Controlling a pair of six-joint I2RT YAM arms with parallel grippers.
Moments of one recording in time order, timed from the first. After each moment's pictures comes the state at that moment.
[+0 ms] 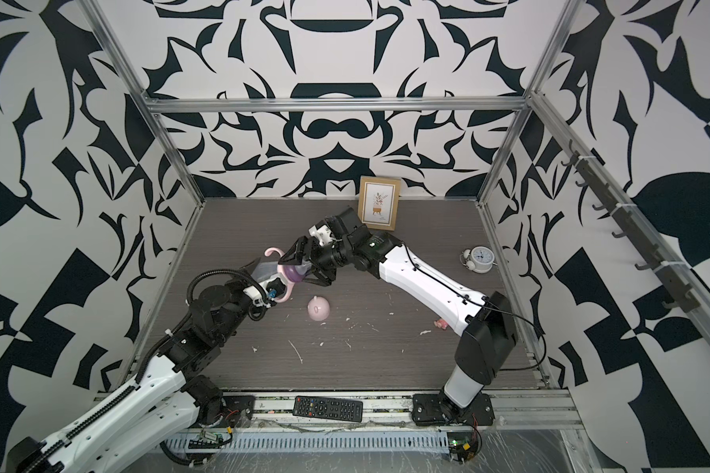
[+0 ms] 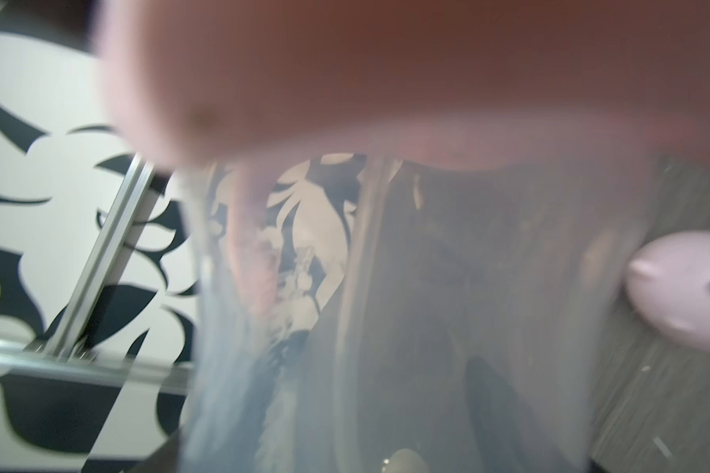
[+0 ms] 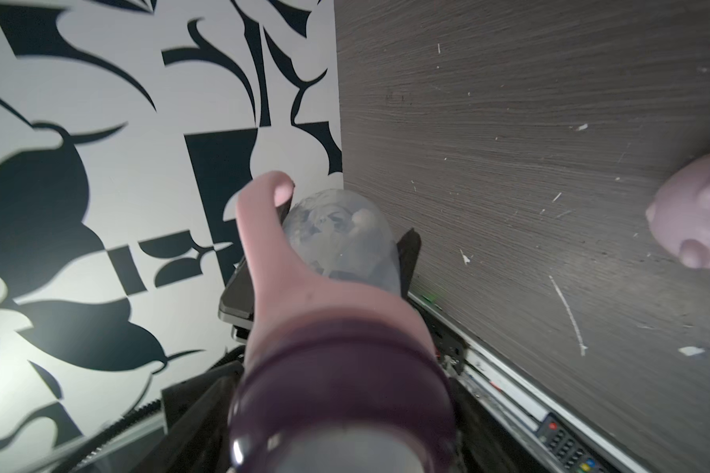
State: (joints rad) left arm -0.65 0.72 0.47 0.04 -0.16 0.87; right arm 0.78 1.64 1.55 -0.57 -0.68 1.09
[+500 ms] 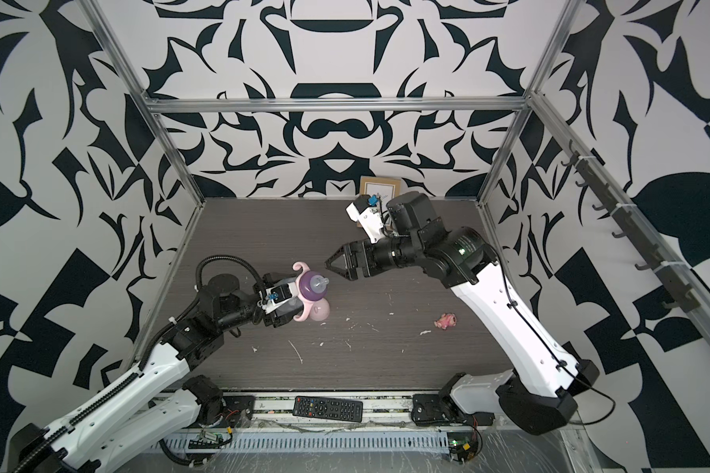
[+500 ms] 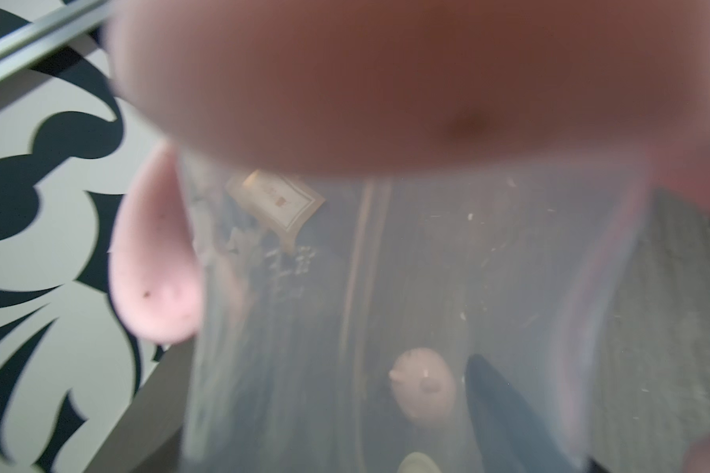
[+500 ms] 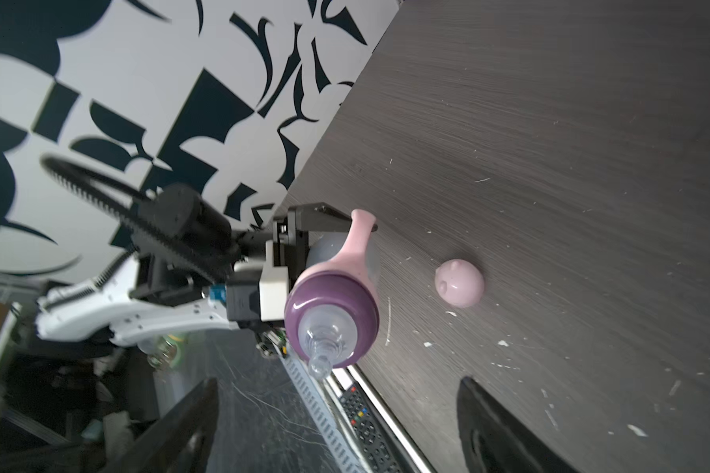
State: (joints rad) left arm -0.61 0.83 0.59 -0.12 0.45 0.60; right arm 0.73 1.30 1.73 -1.10 -0.46 0.33
